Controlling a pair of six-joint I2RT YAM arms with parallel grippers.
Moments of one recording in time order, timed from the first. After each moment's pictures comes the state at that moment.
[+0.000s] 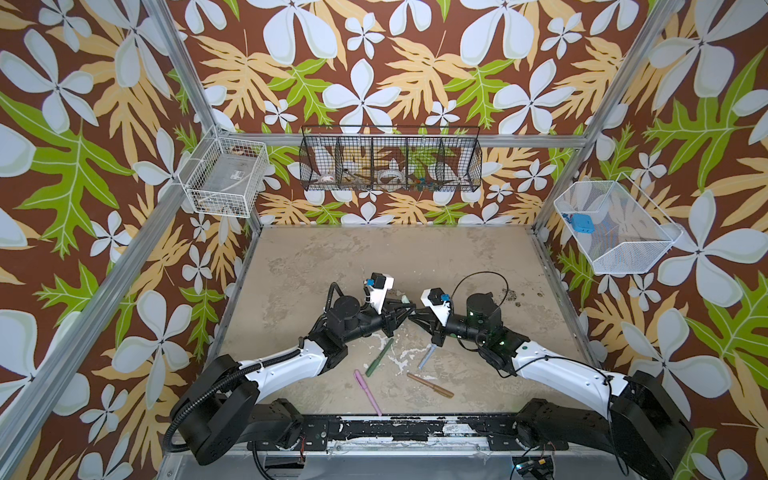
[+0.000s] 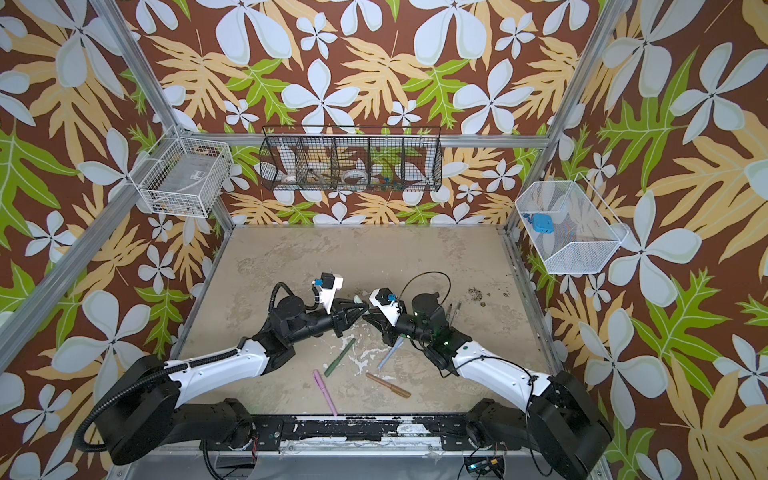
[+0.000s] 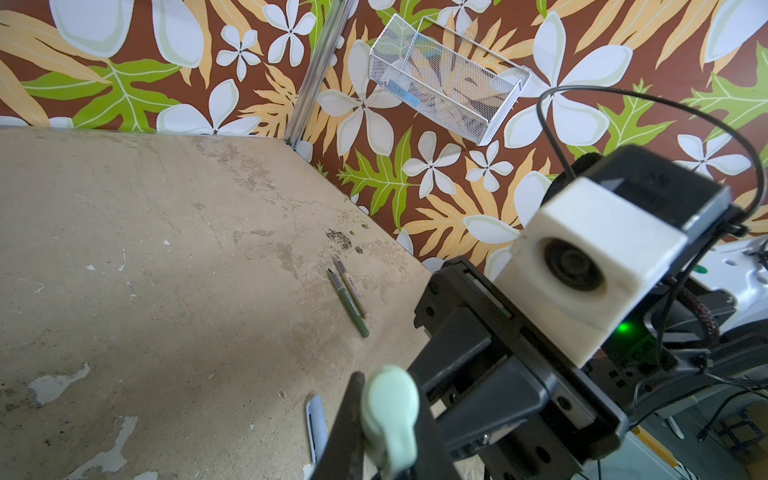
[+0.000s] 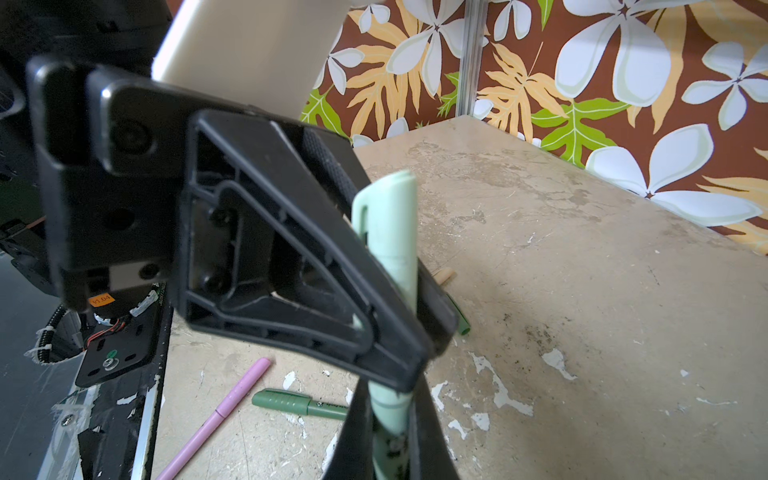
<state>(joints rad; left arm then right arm) -0.71 1.30 0.54 0.69 0.40 -0.51 0.65 1.20 0.55 0.36 -0.48 -0.06</state>
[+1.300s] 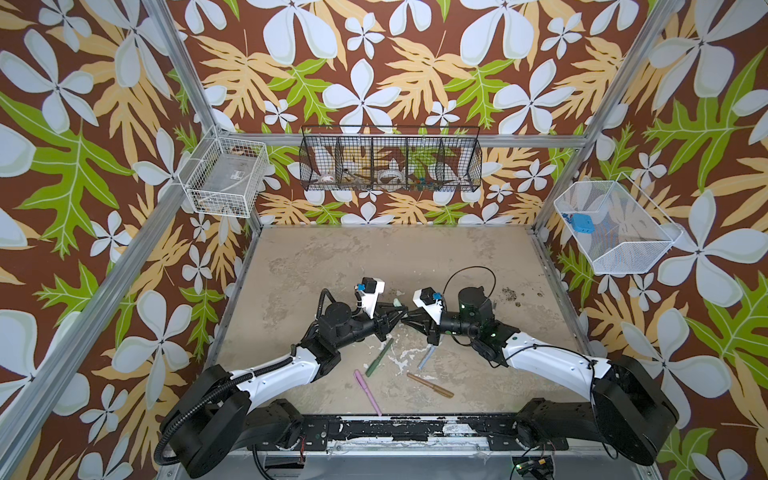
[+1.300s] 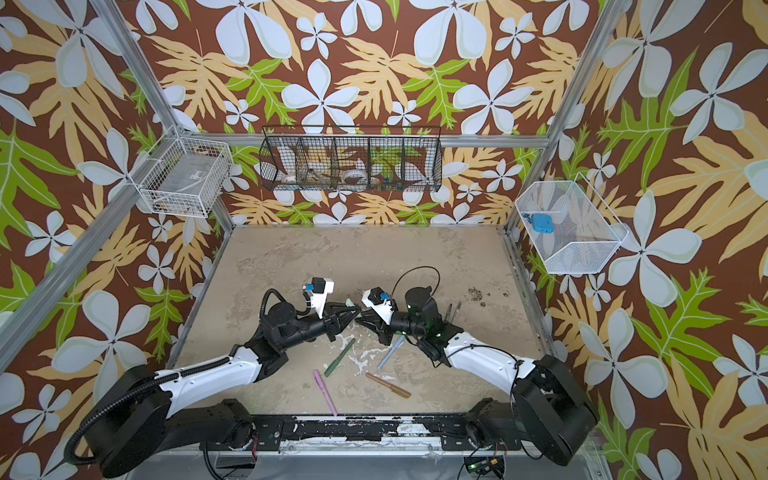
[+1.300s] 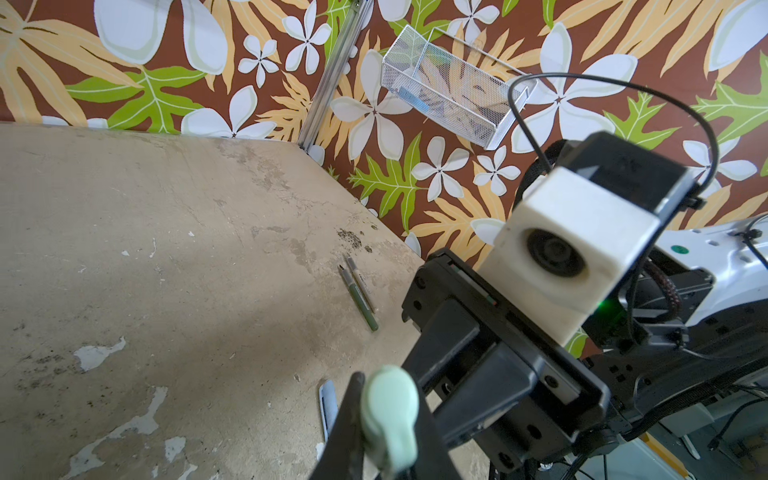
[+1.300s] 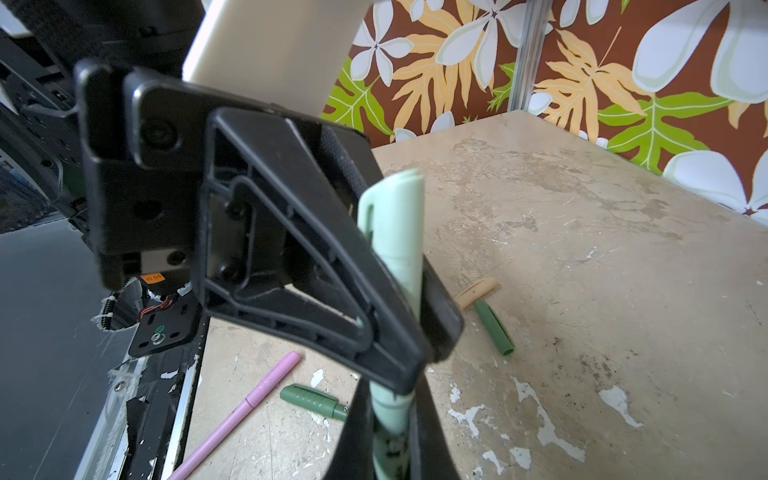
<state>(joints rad) -0.68 1.23 0.46 0.71 0.38 -0.51 0.65 1.32 0.62 0.36 -0.64 -0.10</state>
